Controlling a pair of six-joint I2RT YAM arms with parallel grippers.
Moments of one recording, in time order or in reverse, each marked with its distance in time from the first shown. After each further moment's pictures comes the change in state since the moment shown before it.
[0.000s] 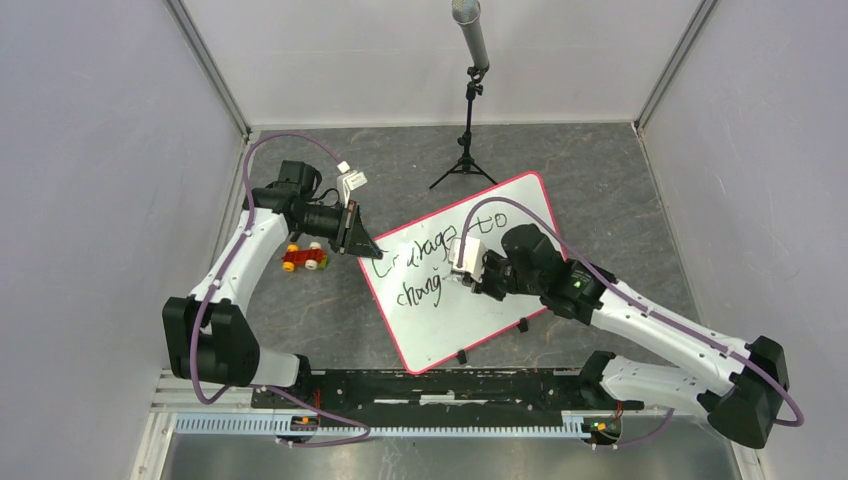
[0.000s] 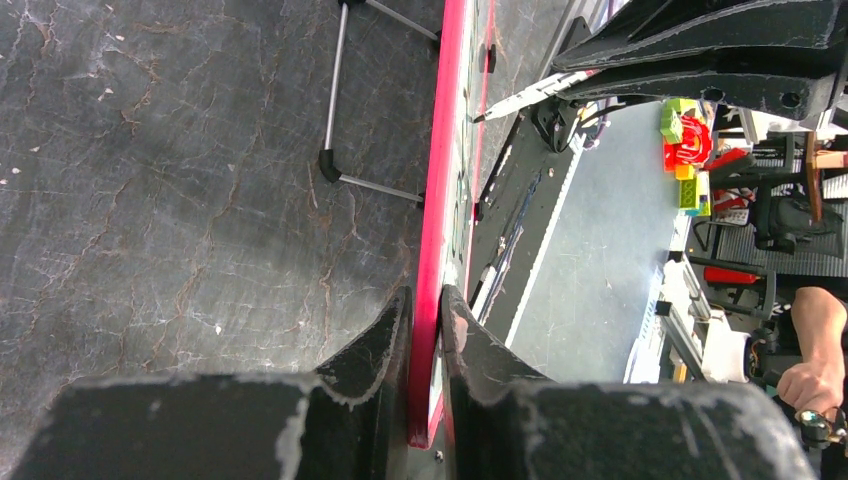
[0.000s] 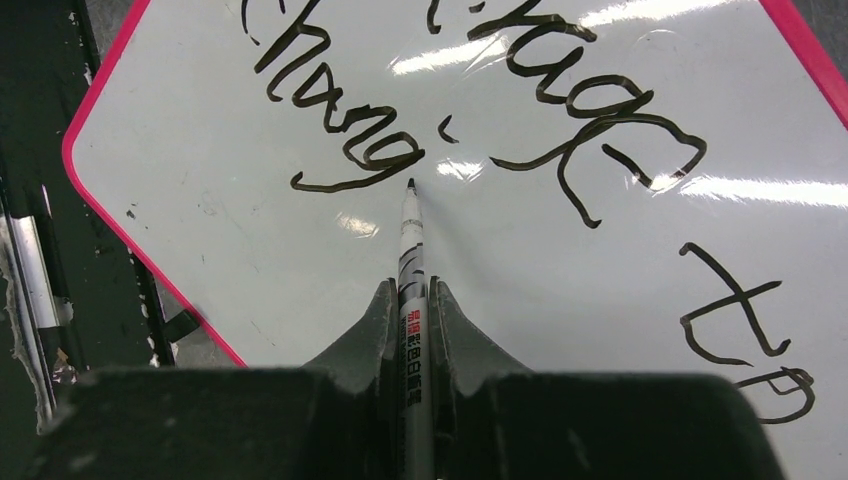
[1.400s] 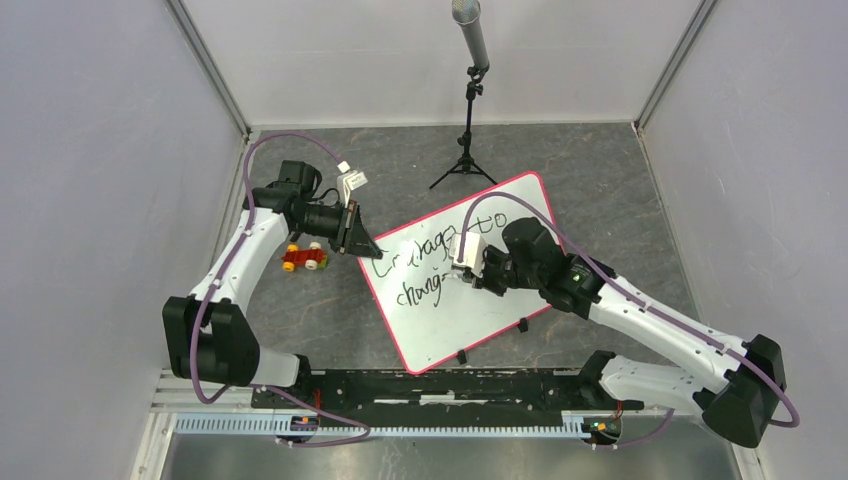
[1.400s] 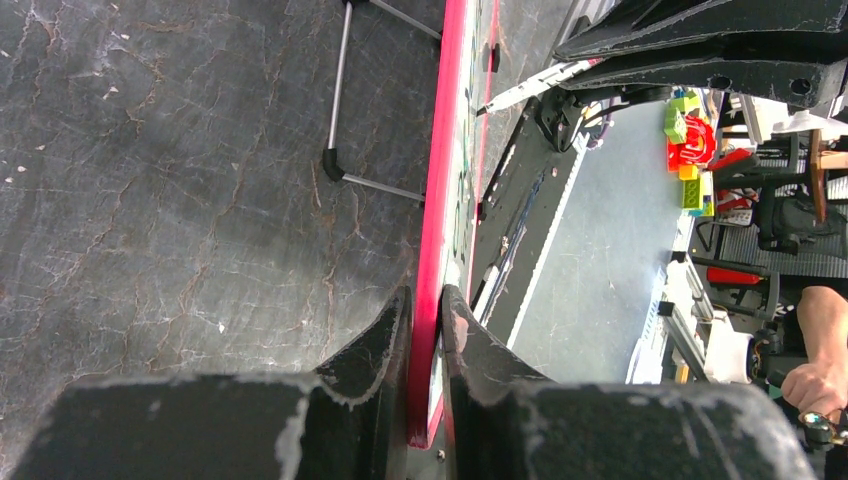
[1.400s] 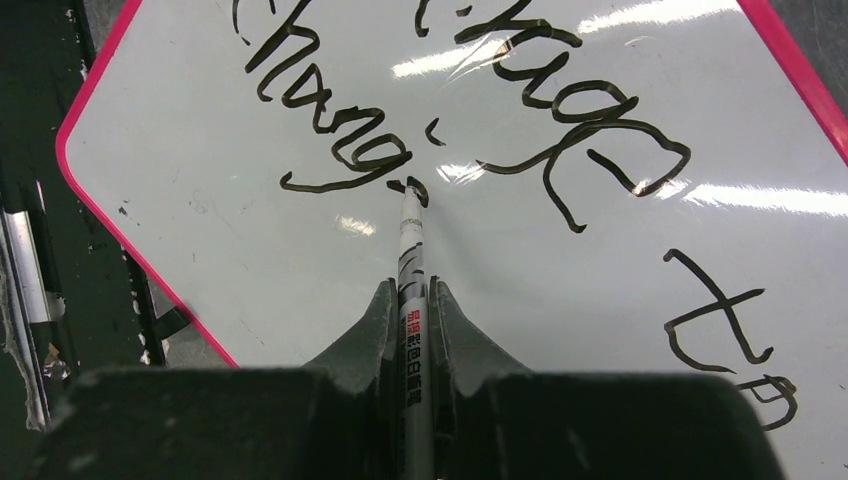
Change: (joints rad) left arm -0.001 0.001 0.001 0.000 -0.002 0.000; right arm -0.044 0.029 0.023 -0.014 -0.032 -0.034
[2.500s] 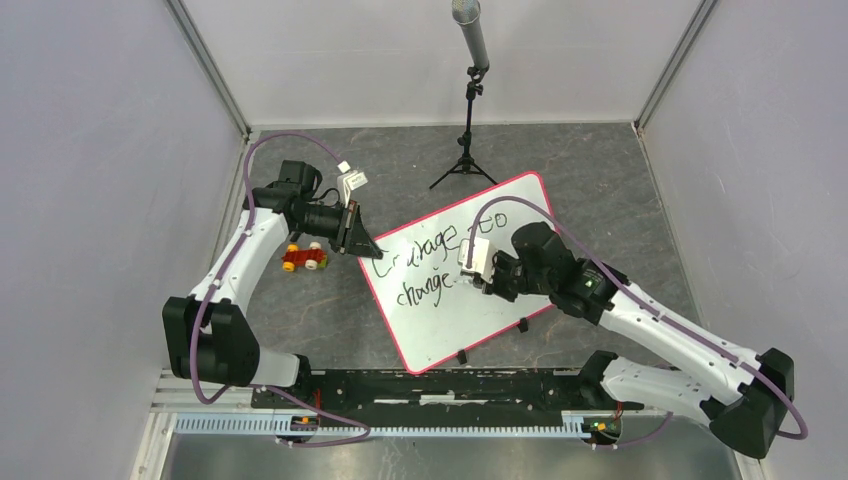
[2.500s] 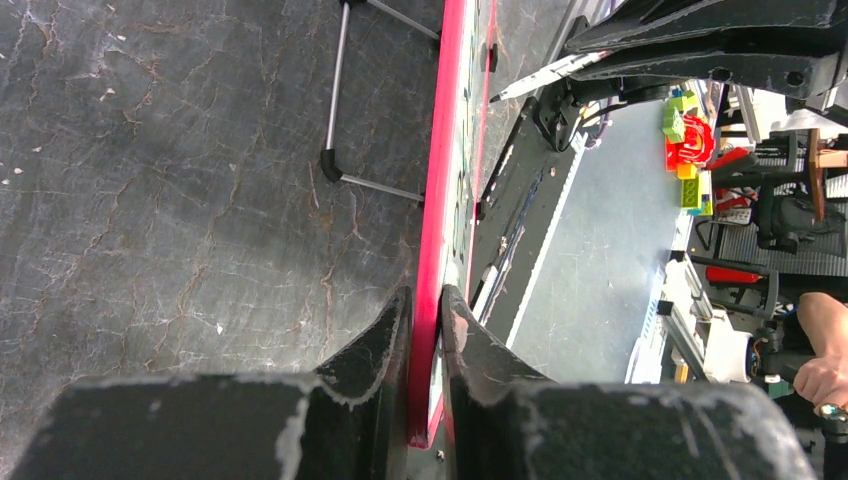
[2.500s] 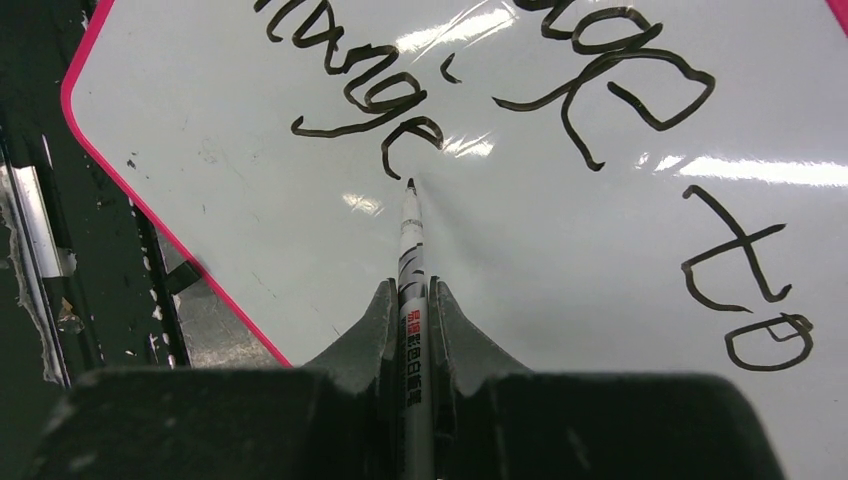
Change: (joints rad) left arm -0.002 0.000 0.001 0.000 -0.005 0.000; right arm -0.004 -0.065 -0.018 -0.093 0.000 -0.010
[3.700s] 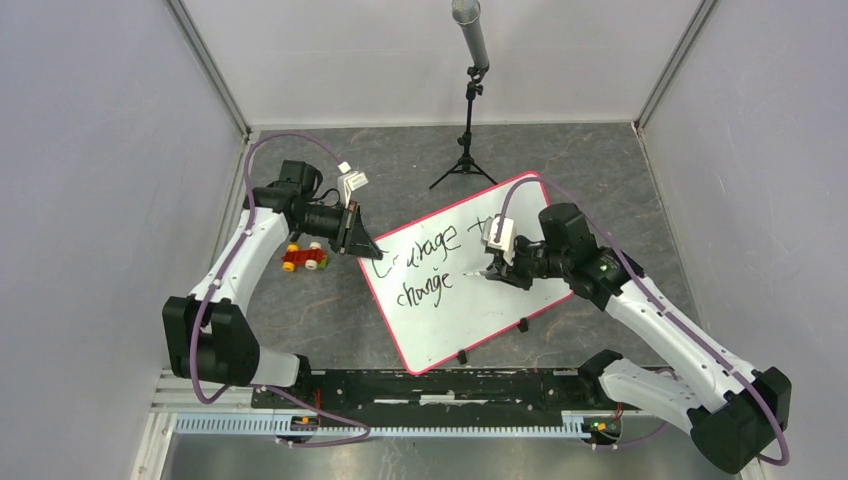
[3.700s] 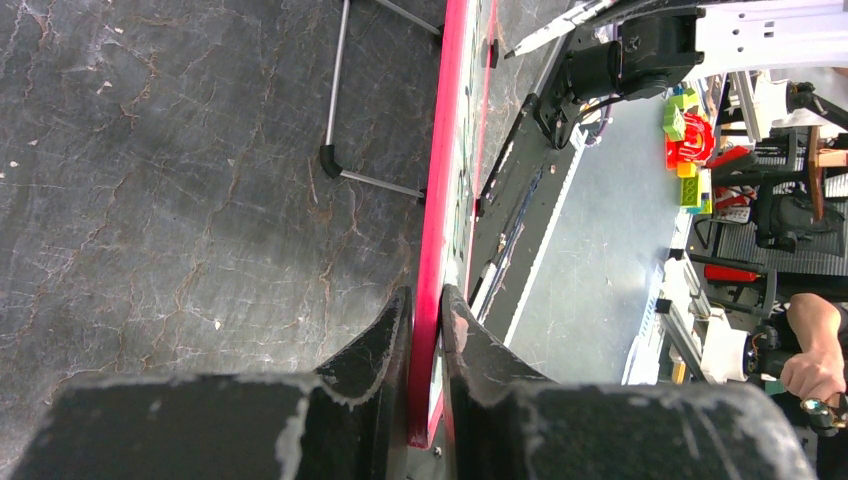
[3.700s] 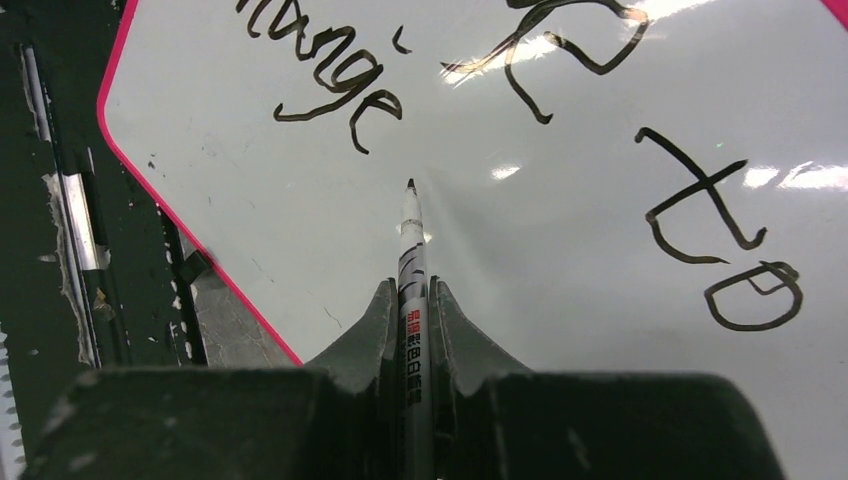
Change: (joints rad) left arm -0.003 0.002 0.005 -0.014 -0.010 0.002; right arm -0.262 -0.006 0.020 -0.041 -0.293 -0.047
